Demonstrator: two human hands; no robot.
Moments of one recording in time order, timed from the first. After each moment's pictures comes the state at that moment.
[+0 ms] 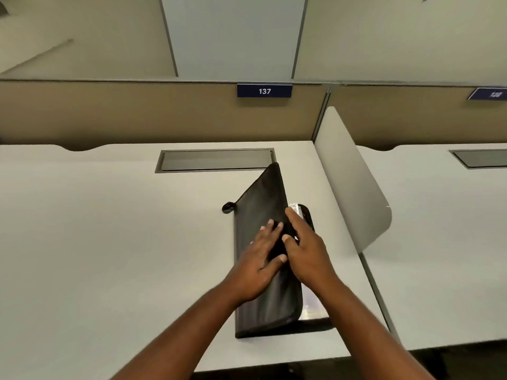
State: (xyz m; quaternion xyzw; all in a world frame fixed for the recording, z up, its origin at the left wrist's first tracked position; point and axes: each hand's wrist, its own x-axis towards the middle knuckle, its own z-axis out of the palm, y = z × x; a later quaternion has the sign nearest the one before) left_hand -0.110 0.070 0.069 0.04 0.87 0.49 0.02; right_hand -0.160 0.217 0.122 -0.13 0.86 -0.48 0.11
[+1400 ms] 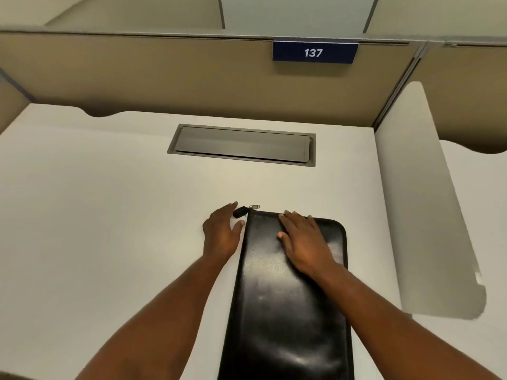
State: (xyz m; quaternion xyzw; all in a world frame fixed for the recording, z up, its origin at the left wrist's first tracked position) left_hand -0.260 -0.033 -0.063 -0.30 0.90 0.30 -0.12; right_hand -0.362 0.183 -0.033 -0.38 0.90 -0.18 0.14
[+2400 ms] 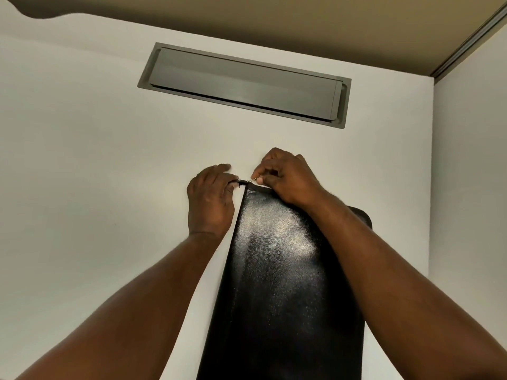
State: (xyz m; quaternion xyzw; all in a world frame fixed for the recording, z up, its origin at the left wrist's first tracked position) left_hand -0.289 -0.052 -0.105 -0.28 0.90 0.24 -0.22; right_hand -0.461 0.073 -0.072 -0.44 0.81 -0.31 0.24
